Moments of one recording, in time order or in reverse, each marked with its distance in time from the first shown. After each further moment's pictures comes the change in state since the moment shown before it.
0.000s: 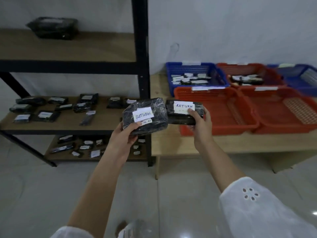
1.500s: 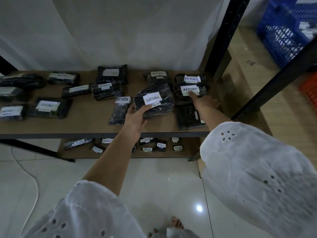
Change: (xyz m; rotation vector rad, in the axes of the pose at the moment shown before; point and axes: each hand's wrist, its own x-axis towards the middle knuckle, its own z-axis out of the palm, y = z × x) left_hand 0.399 -0.034 -0.259 0.104 0.182 -0.240; right_hand 0.235 0.314 0.283 -1.252 0.209 0.257
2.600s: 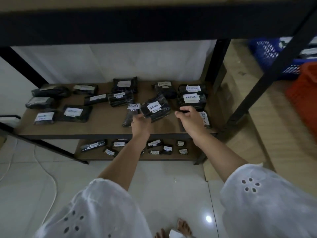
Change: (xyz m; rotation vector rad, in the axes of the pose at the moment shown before) left_hand -0.048 0.008 -0.007 0.586 0.218 0.188; right_hand -0.136 0.010 -0.034 0.434 -0.343 -0.353
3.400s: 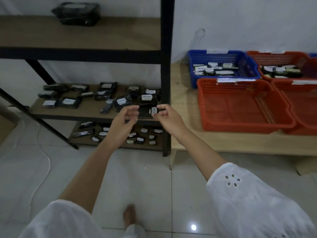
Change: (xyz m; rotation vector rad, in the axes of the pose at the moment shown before) left_hand -0.348 0.081 0.013 0.059 -0.129 0.588; right_hand -0.207 -0.023 -0.234 -0.059 -0.218 -0.278
